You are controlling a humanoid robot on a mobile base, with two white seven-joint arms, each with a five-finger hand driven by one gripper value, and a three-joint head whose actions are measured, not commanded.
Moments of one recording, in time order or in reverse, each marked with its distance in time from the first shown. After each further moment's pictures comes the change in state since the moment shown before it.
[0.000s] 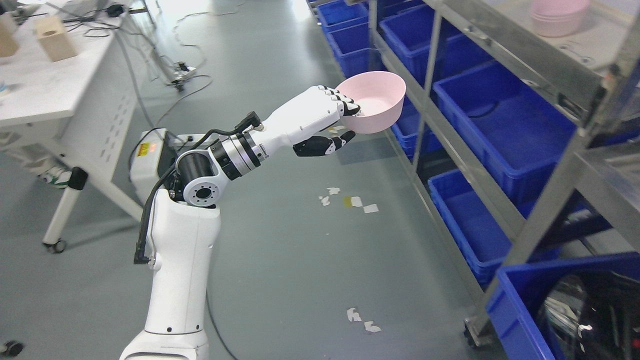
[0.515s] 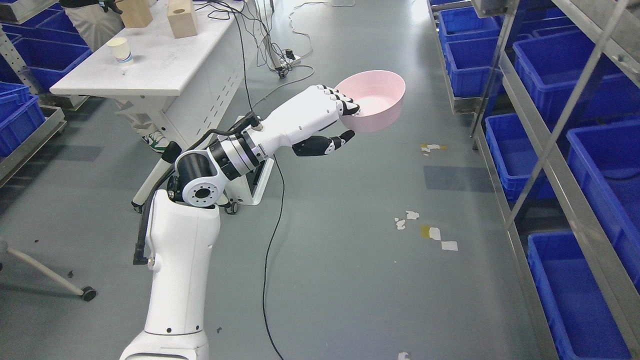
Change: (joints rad) left arm 0.003 0.000 0.003 -0.005 0.002 0.000 0.000; right arm 0.000 0.000 0.000 0.000 0.000 0.000 0.000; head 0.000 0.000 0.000
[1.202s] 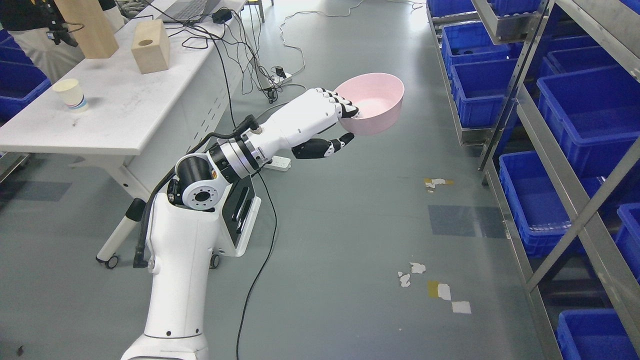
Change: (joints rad) left arm 0.014 0.000 0.002 -0.002 0.009 0.000 0.006; right arm 0.000 0.000 0.000 0.000 0.000 0.000 0.000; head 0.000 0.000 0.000
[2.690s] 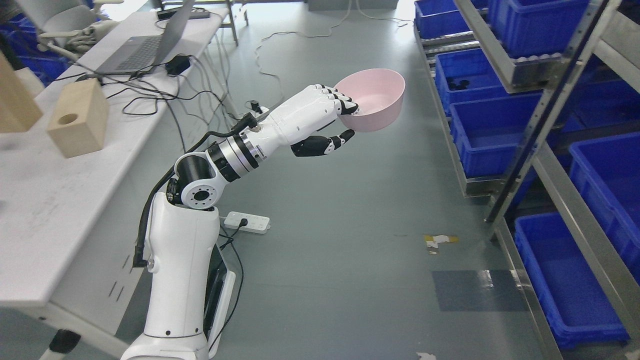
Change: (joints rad) left arm -0.003 0.000 0.001 -0.008 0.012 0.000 0.006; right arm 0.000 0.000 0.000 0.000 0.000 0.000 0.000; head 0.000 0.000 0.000
